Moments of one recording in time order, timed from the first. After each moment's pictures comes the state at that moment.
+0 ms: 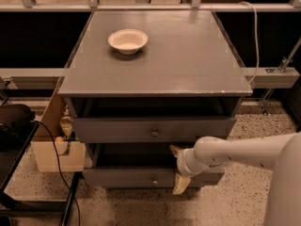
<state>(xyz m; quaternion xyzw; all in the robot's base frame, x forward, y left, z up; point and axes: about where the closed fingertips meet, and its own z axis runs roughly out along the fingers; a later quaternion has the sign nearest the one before) 0.523 -0.096 0.460 -0.71 0.66 0.06 0.24</state>
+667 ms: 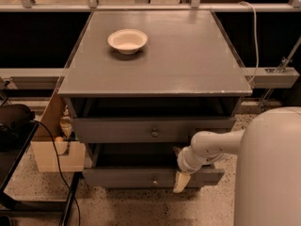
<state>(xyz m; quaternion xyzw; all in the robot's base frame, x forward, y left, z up) 0.540 -0.108 0.426 -0.68 0.70 0.08 0.19</state>
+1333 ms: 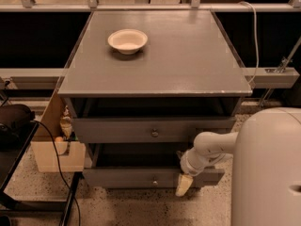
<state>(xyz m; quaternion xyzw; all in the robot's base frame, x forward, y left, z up) 0.533 -0.119 0.406 -0.66 0.73 0.11 0.16</state>
